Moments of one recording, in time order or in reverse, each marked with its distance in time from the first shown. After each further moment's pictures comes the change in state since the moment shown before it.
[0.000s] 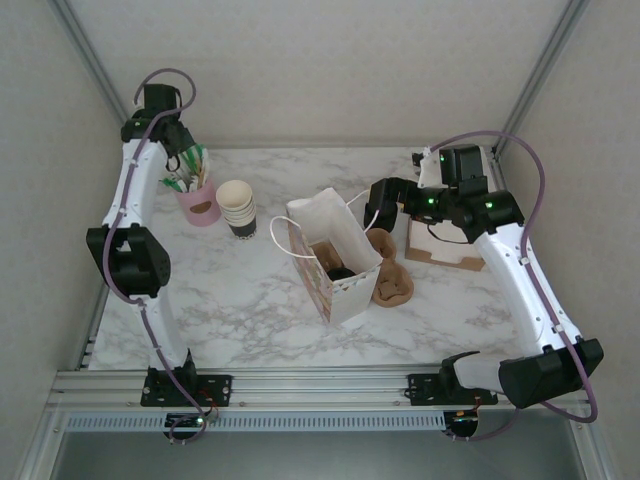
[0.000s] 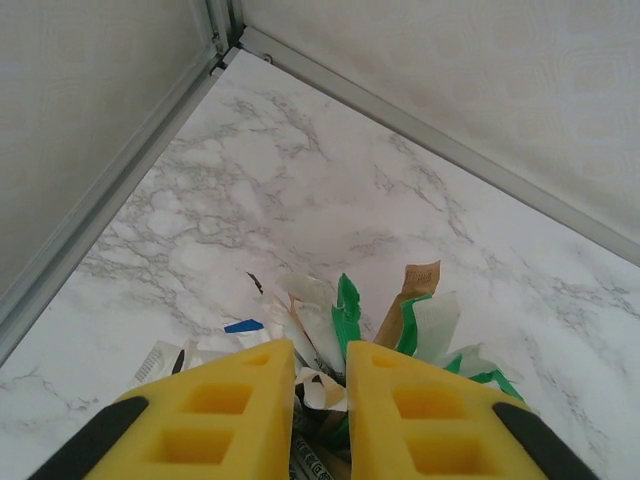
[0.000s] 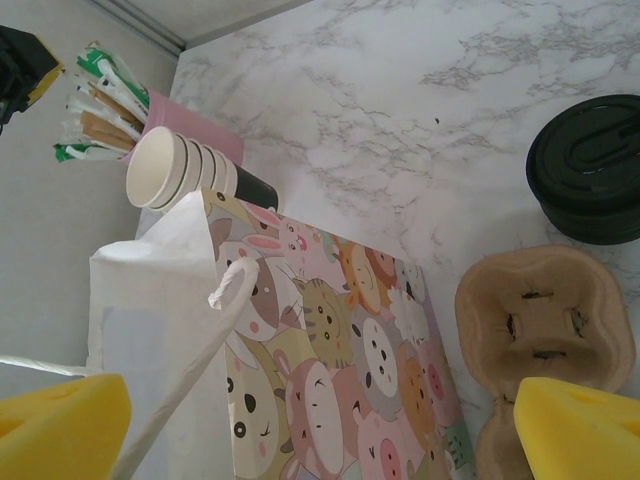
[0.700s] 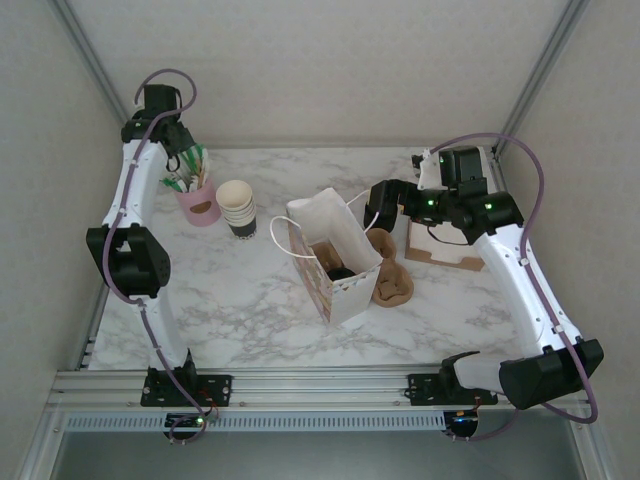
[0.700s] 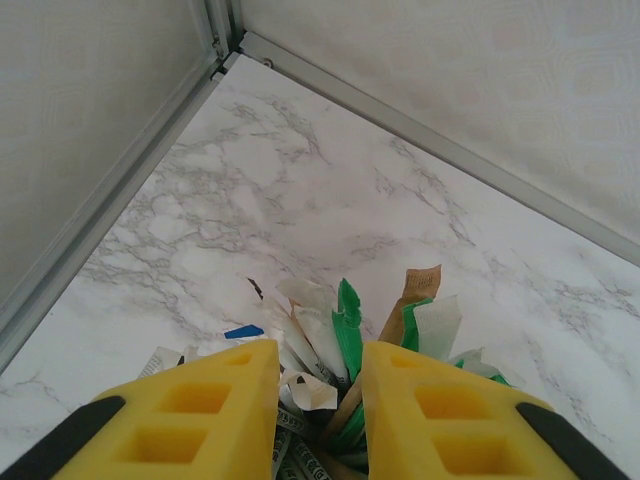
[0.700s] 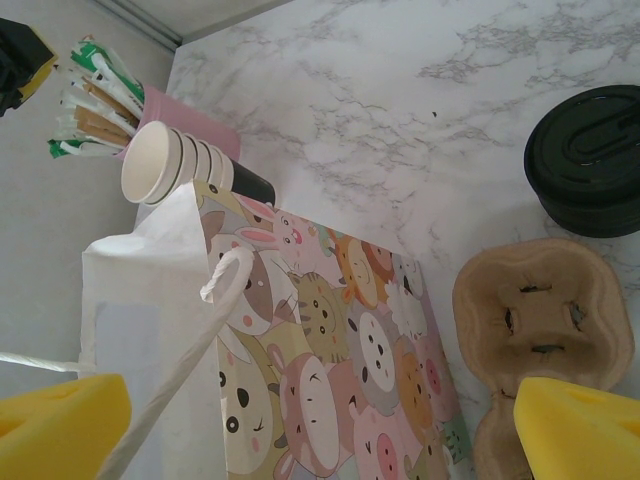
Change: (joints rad) left arm 0.000 -0.002 -0.011 0.015 -0.004 0.010; right arm 0.000 -0.005 -0.014 0.001 0.000 0.000
